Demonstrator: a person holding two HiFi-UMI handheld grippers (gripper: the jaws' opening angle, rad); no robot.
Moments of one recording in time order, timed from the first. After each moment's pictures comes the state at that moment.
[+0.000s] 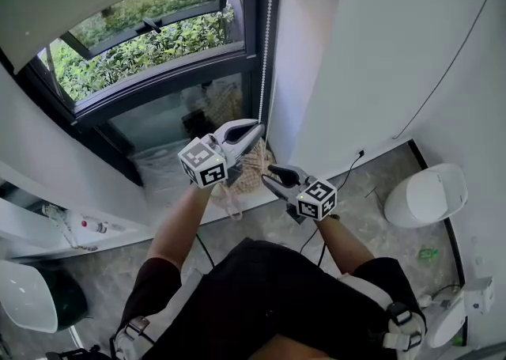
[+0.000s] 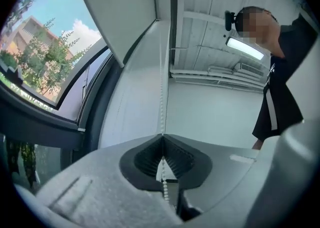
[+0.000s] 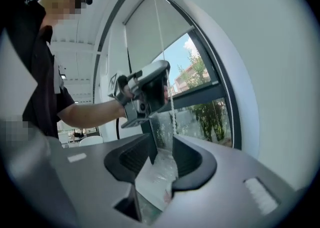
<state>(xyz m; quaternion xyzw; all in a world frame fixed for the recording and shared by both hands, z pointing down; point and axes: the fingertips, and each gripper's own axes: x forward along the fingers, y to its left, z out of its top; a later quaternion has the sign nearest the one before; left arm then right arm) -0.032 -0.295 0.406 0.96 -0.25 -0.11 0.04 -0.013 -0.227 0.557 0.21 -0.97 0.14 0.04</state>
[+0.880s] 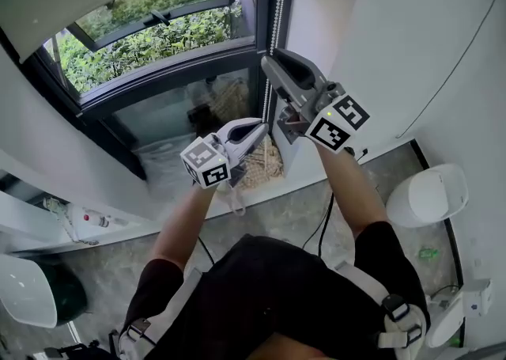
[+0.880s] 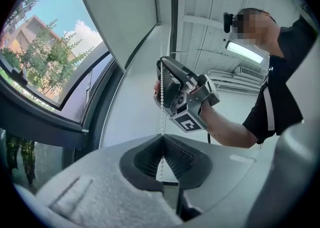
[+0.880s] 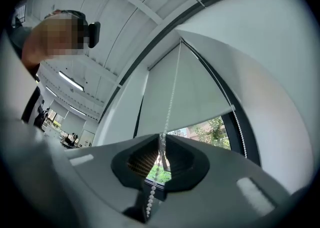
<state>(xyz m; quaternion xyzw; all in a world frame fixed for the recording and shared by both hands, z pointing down) -0.048 -0.275 0.397 0.96 -0.25 -0.13 0.04 -0.054 -0.296 0.223 0.20 -0.96 -0.05 -0.21</state>
